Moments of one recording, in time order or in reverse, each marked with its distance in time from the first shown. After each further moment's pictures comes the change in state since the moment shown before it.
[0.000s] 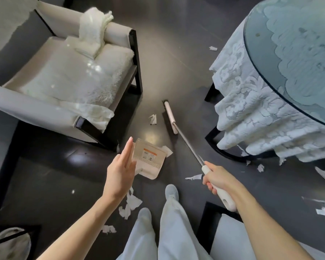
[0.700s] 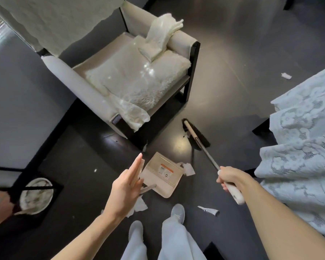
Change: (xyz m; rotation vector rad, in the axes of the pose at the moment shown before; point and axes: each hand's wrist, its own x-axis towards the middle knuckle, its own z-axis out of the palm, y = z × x) left_hand 0.009 0.012 0.005 0.076 0.181 -0.185; right_hand 0.141 -0.135 -0.022 -0.503 -0.137 0.031
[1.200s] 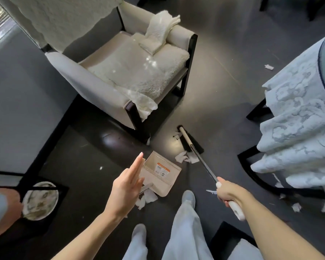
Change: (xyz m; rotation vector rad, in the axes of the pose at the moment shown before) left_hand -0.086 -0.075 -0.073 -0.041 -0.058 0.095; right_hand -0.092 0.071 0.149 -0.386 -0.005 0.041
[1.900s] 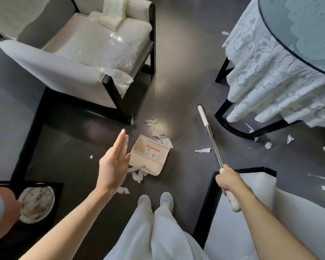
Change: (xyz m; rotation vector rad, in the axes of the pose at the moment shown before) left_hand -0.089 -0.027 -0.031 -0.055 -0.045 0.089; right_hand -0.096 0.086 0.173 0.477 0.295 0.167
